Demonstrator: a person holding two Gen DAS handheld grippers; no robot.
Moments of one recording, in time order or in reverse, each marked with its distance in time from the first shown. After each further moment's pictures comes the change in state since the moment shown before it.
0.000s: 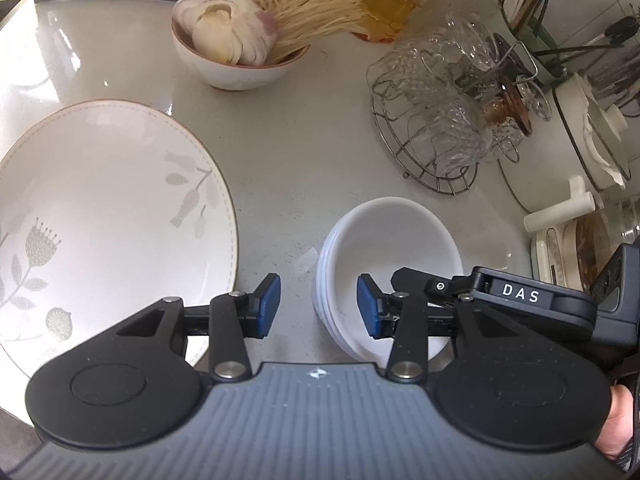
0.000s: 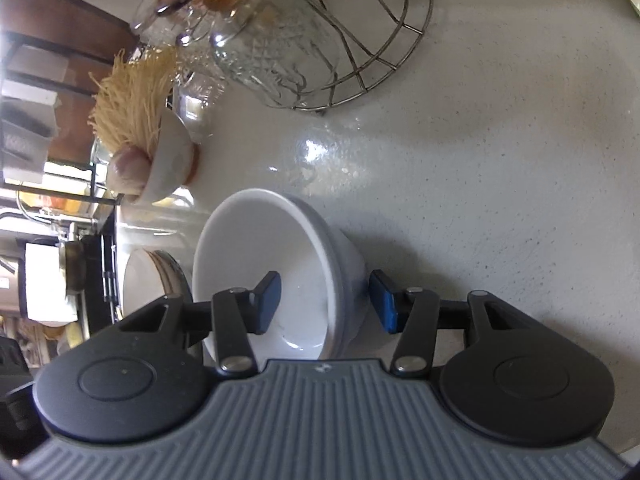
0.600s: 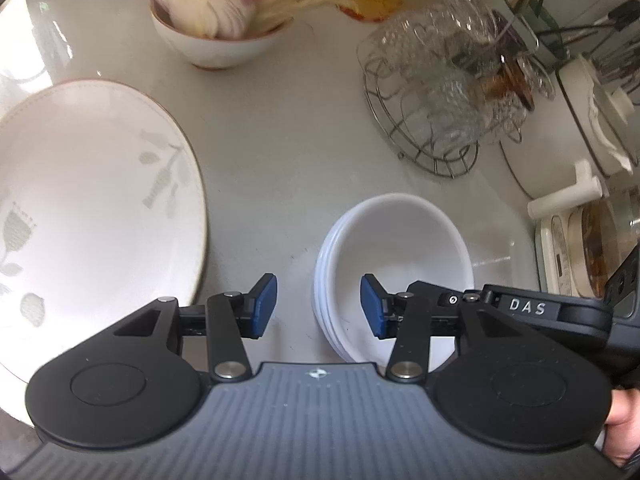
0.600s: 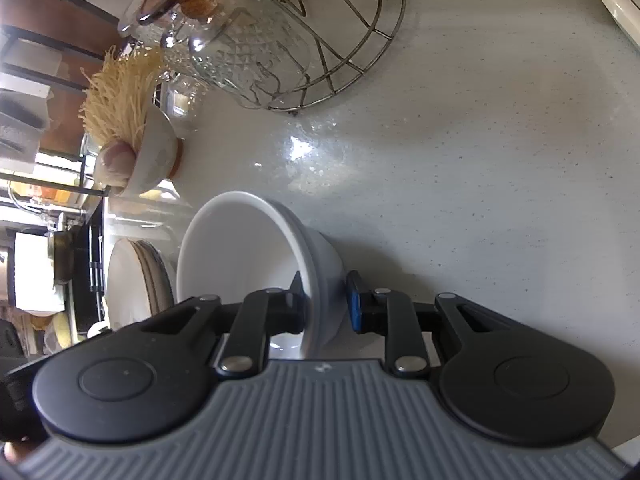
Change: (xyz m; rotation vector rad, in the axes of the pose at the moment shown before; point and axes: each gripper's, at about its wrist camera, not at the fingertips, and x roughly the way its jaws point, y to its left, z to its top) left arm 0.020 -0.016 -0.005 0.008 0.040 0.013; right arm -0.014 -0.019 0.002 -0.031 0.024 -0.034
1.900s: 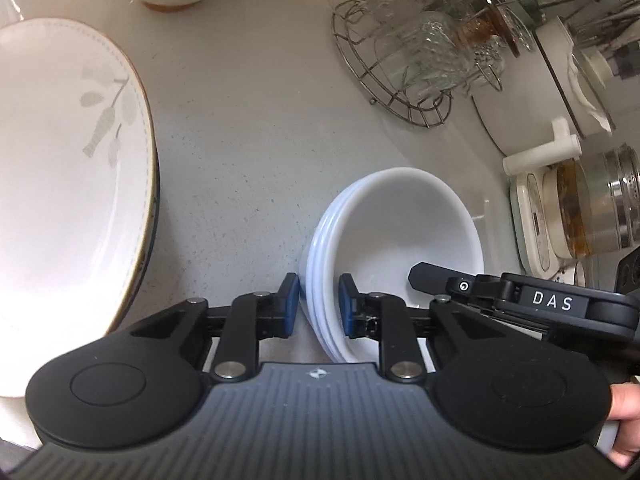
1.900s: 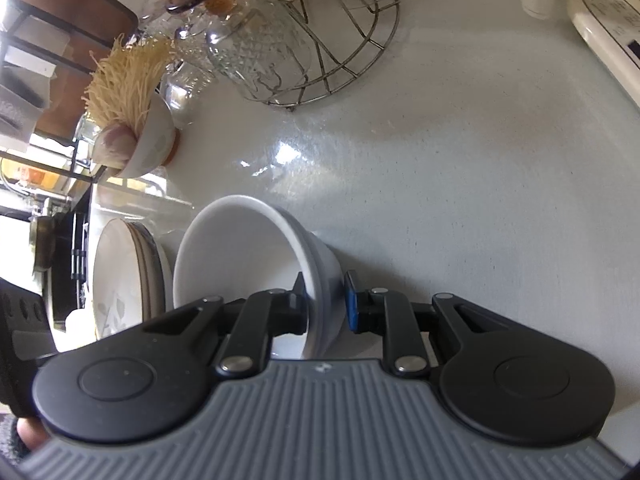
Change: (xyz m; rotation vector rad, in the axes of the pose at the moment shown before) left arm 0.026 0.005 -0.010 0.035 0.104 -0.145; right arm -0.021 0.013 -0.025 -0.034 -0.052 -0.073
